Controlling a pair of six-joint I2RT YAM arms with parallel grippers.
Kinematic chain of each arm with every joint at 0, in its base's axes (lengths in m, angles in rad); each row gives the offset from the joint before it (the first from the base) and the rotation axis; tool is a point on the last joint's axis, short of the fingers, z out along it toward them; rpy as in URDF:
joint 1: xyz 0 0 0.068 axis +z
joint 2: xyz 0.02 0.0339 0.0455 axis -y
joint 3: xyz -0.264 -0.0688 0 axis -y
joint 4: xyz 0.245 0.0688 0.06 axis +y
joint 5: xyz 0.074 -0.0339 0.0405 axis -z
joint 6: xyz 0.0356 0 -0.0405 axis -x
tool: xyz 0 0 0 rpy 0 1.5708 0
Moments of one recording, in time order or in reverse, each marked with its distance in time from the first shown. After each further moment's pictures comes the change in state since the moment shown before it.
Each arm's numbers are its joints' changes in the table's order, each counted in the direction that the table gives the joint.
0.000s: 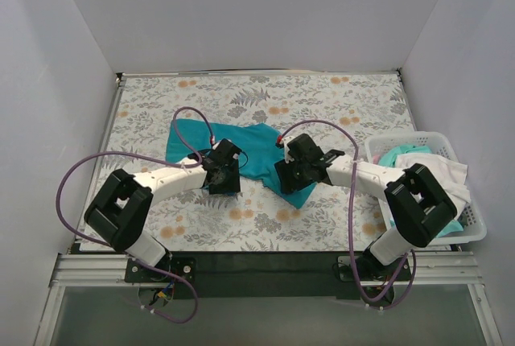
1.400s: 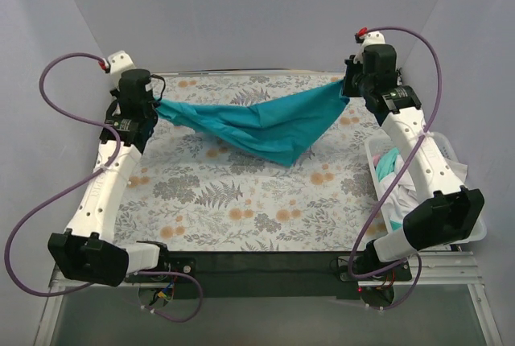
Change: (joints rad) left arm 0.504 0.295 0.418 0.031 -0.458 -0.341; right arm -0.446 0.077 0.642 0.195 0.203 0.050
